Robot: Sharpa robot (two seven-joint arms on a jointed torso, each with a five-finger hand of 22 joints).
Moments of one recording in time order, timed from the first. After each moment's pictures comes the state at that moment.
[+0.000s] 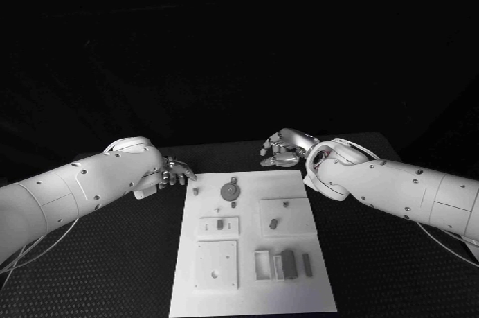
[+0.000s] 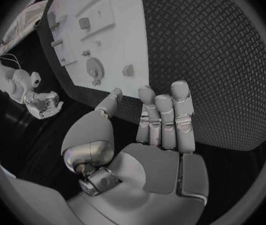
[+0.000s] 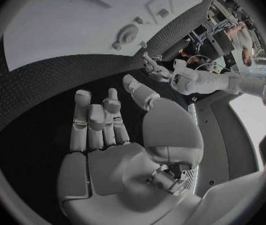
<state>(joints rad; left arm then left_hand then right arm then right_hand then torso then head) 1.35 -0.52 -0.12 0.97 -1.10 0.12 -0.50 0.65 -0.14 0.51 -0.19 0.06 1.01 0.06 0.24 0.75 1.26 -0.04 0.91 0.75 1.14 -0.15 1.24 0.78 0.03 1.21 -0.24 0.64 1.31 1.28 -0.68 -0.07 1.27 -1.23 -0.37 -0.05 1.03 -0.14 0.62 -0.26 0.05 0.94 0.11 0.29 0.54 1.04 0.01 1.21 0.99 1.09 -0.09 1.57 0.82 0.25 1.04 0.01 0.95 1.31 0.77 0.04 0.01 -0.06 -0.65</state>
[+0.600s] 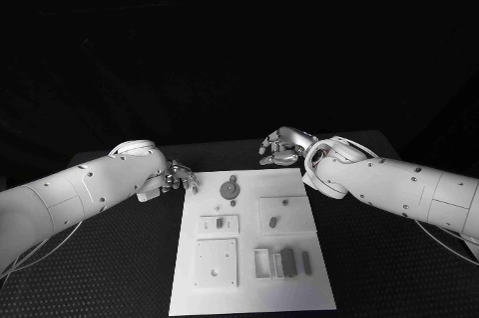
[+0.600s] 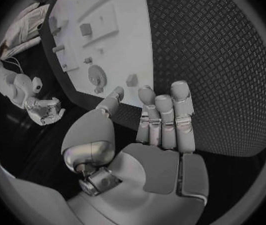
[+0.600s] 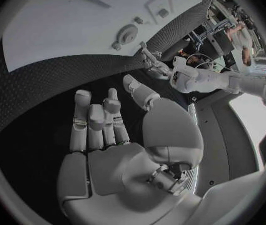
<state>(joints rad) 1.33 -0.50 -0.12 0.96 -1.10 0.16 -0.48 0.67 -0.11 0.50 -0.20 0.08 1.01 0.06 0.24 0.74 1.26 -0.04 0.92 0.75 1.14 -0.15 1.26 0.78 0.03 1.21 -0.24 0.64 1.31 1.28 -0.68 -0.07 1.27 -1.23 -0.36 -0.05 1.03 -0.14 0.62 -0.26 0.05 0.94 0.11 0.29 0.54 1.04 0.01 1.21 0.99 1.09 -0.09 1.57 0.82 0.25 1.04 0.01 0.95 1.31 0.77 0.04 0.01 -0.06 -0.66</state>
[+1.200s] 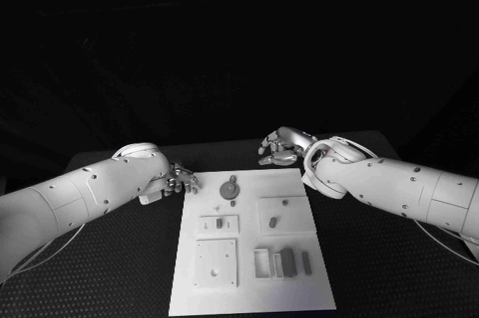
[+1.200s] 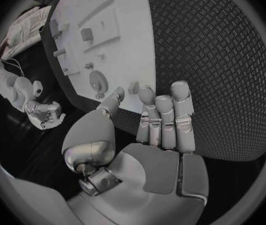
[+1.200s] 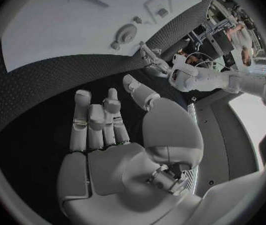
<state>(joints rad) 1.32 -0.48 -0.13 0.94 -1.09 0.18 -0.48 0.67 -0.08 0.49 -0.22 0.09 1.01 0.06 0.24 0.74 1.26 -0.04 0.93 0.75 1.13 -0.15 1.26 0.78 0.03 1.21 -0.24 0.64 1.31 1.28 -0.67 -0.07 1.28 -1.23 -0.36 -0.05 1.03 -0.14 0.62 -0.26 0.05 0.94 0.11 0.29 0.54 1.04 0.01 1.21 0.99 1.09 -0.09 1.57 0.82 0.25 1.04 0.01 0.95 1.31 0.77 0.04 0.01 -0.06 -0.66</state>
